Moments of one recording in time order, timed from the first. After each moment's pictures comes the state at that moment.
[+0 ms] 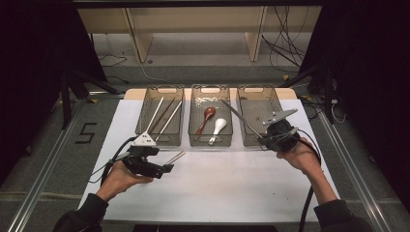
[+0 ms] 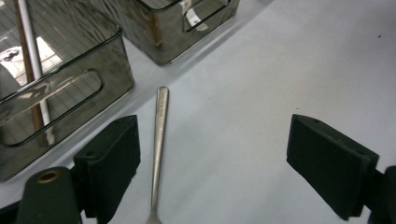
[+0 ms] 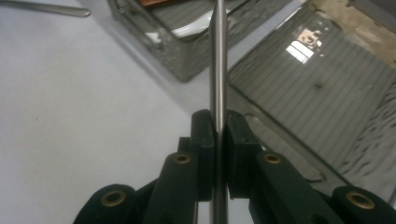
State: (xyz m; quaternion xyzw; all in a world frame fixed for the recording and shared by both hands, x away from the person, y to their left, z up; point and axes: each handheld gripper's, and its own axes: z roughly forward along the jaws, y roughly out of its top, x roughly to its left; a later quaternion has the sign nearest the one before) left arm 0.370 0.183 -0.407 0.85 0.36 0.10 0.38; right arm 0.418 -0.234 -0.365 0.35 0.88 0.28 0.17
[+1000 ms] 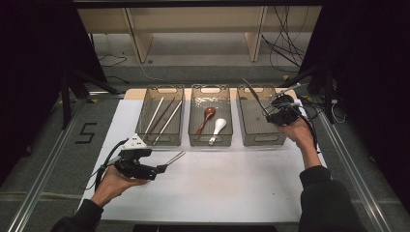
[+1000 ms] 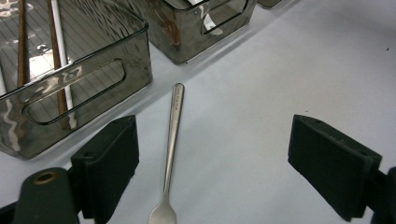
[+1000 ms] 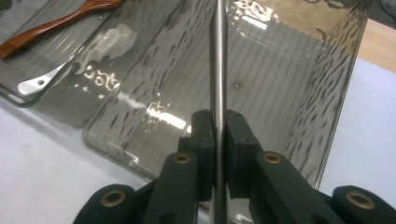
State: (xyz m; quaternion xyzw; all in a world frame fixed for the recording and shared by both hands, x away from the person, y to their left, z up) left arm 0.361 0.199 -0.410 0.83 0.37 0.12 0.40; right arm 0.506 -0.260 -0.370 0.48 0.82 0.25 0.18
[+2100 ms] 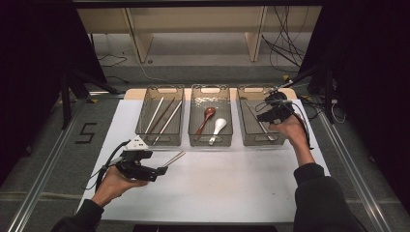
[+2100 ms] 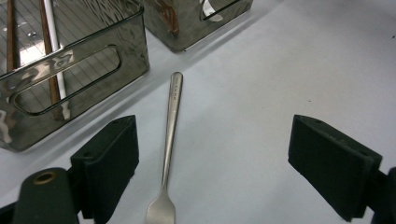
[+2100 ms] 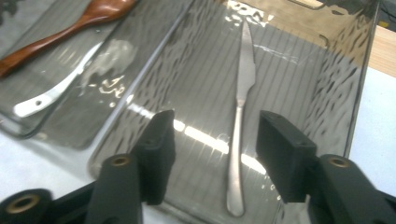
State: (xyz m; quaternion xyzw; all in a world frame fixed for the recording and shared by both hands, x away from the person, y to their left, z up) left arm 0.363 0.198 -0.415 0.84 0.37 0.11 0.39; right arm 0.517 -0.242 -0.370 0.50 0.81 0.24 0.18
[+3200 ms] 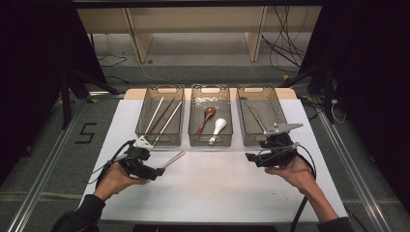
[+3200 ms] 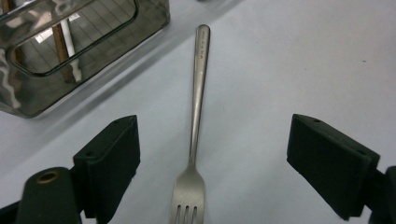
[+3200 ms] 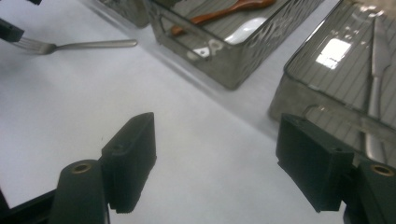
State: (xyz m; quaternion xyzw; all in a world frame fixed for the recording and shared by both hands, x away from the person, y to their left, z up) left arm 0.382 0.196 -0.433 0.87 0.39 0.10 0.30; right arm 0.381 -0.226 -0.381 0.39 0.84 0.36 0.13
